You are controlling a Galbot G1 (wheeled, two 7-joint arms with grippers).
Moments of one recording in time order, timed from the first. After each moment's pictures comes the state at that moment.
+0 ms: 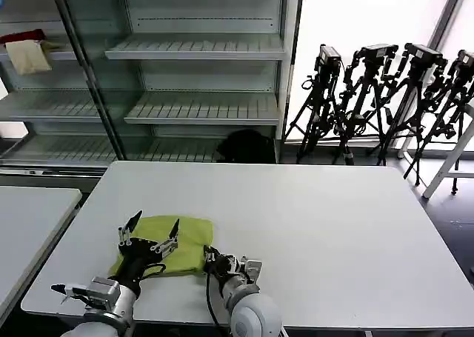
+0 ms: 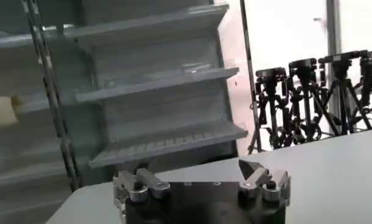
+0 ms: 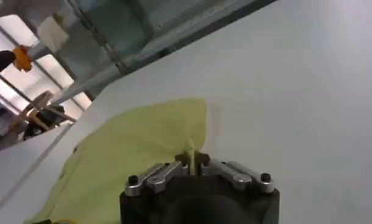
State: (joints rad) left arm 1.50 -1.35 -0.56 -2.33 -0.05 0.41 0.05; right arm -1.17 1.61 -0.01 1.86 0.61 -0.59 0.39
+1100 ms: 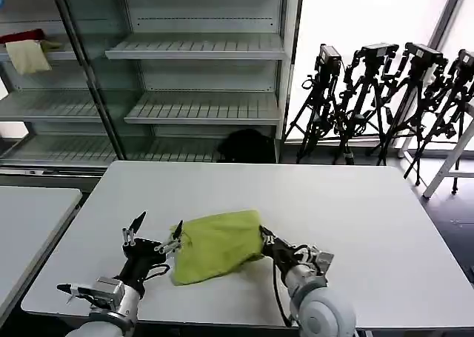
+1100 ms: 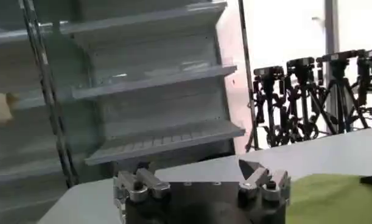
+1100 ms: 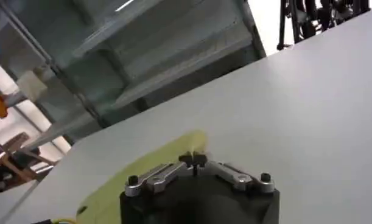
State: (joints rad) left arm 1.50 -1.35 -0.53 -2.31 -0.05 0.41 0.05; right arm -1.24 1.39 0.25 2.14 0.77 -0.59 0.37
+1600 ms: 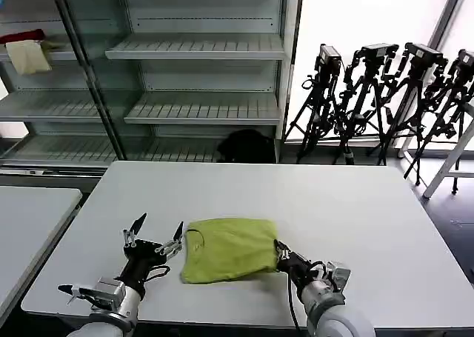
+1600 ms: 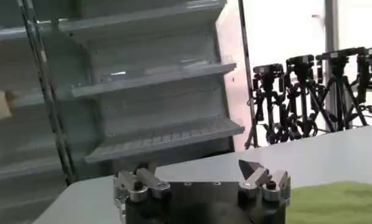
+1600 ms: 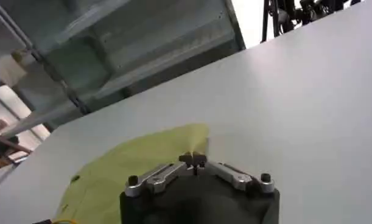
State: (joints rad) left arm 1.50 -1.35 -0.53 -2.31 -0.05 0.41 0.05; right arm -1.35 1.33 0.30 2.18 0.75 -0.59 0.36
